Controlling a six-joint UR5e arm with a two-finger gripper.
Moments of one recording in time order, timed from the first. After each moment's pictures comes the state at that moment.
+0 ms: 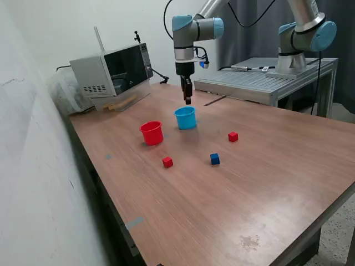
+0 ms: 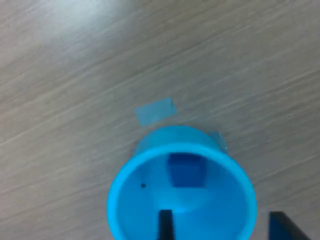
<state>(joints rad) -0.28 -1.10 1.76 -2.34 -1.63 3.31</state>
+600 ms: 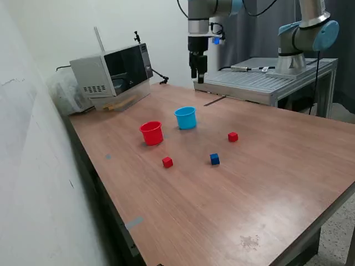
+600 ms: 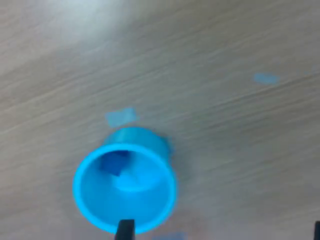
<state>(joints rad) -0.18 -1.31 1.81 -2.26 -1.63 3.31</state>
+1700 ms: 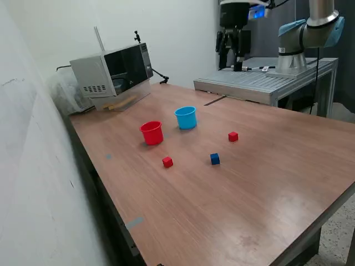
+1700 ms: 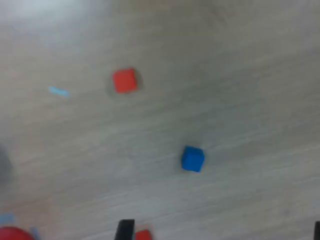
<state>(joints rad) 0.17 -1.16 1.47 -2.09 -1.64 3.62</state>
